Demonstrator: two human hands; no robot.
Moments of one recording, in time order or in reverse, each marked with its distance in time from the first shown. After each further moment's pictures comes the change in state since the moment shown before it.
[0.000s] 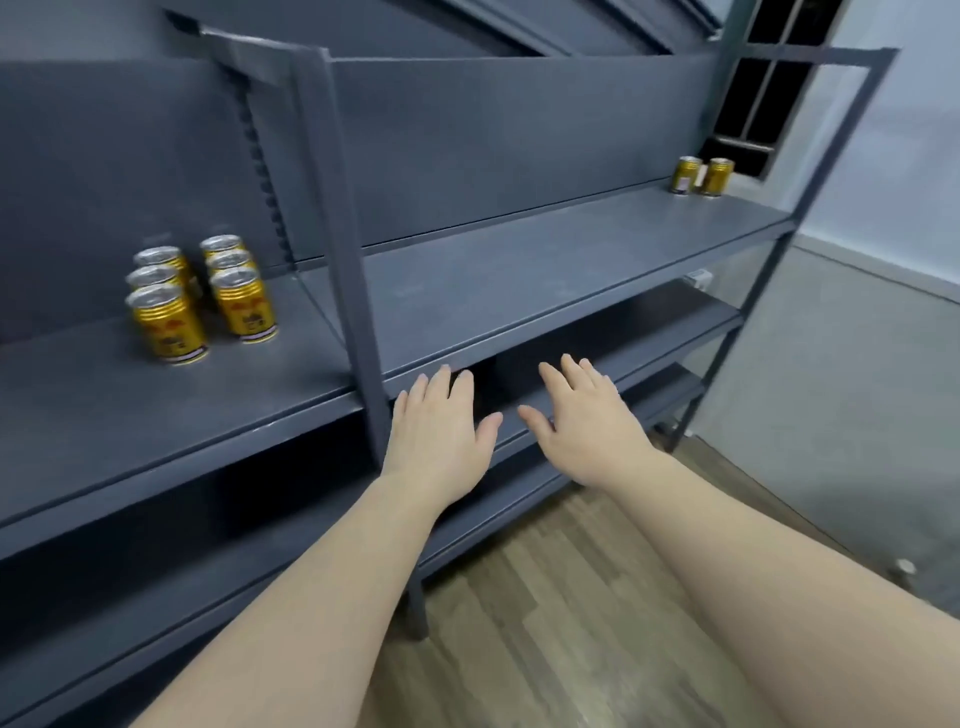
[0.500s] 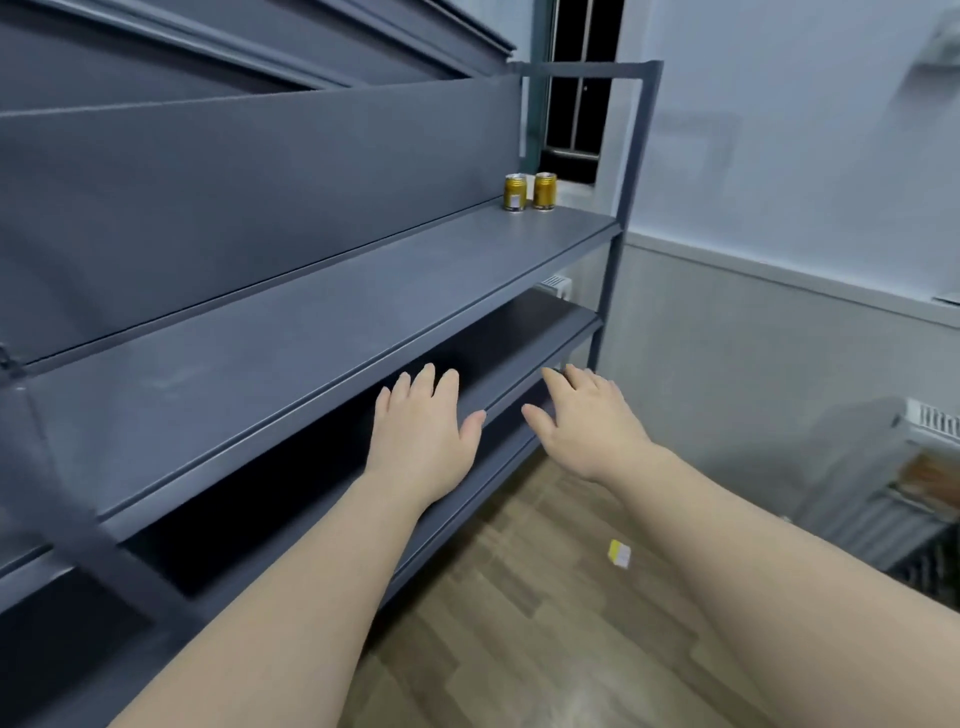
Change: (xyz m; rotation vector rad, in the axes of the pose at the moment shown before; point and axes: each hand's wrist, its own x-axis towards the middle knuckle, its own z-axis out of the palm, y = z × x) left_hand 0.127 0.208 0.053 0.046 -0.029 0.215; right_hand 0.023 0.244 -0.053 -0.006 0.022 0.287
